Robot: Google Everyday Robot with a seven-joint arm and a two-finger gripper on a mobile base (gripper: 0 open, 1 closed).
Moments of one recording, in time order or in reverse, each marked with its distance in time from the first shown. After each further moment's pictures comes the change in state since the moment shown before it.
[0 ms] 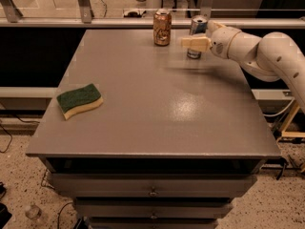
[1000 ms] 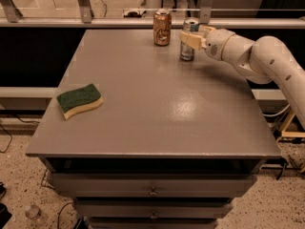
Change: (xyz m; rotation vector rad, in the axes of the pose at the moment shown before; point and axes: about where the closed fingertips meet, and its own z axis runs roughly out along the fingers) arm 0.005 0.008 0.015 -0.016 -0.035 0.027
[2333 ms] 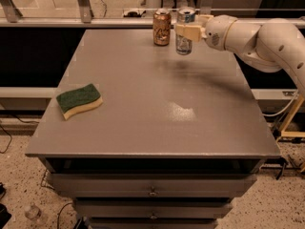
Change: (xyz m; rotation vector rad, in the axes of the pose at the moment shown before) arm -0.048 0.041 -0.009 -0.069 0.024 -0.066
